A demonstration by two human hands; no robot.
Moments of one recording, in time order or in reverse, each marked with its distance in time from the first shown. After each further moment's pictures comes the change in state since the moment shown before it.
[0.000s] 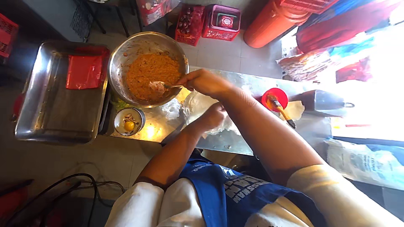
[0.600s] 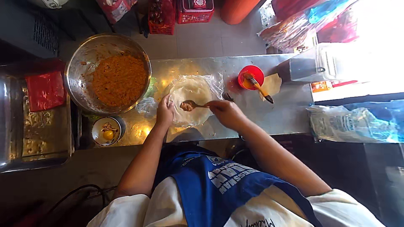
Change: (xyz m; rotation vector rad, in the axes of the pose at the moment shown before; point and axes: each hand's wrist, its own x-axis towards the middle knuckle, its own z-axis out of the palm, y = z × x) left_hand -0.009 -0.086 -0.043 0.451 0.429 -0.229; right_hand -0.146 0.192 -0.002 -0.177 0.319 0.140
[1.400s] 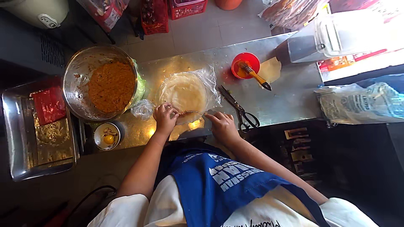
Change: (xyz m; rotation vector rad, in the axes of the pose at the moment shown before) left_hand -0.025 -0.014 0.025 0.486 -0.005 0.239; right_hand -0.056 0.067 0.082 -0.252 0.329 -0.135
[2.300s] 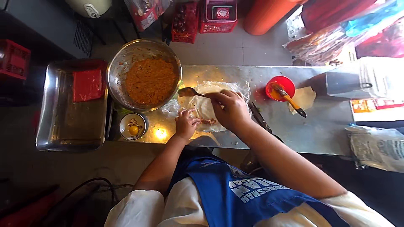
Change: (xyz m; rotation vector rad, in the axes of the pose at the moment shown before) left_hand -0.012 -0.040 -0.005 -0.049 0.004 0.042; right_hand 0.125 -0.150 -0.061 0.110 0.100 -0.247
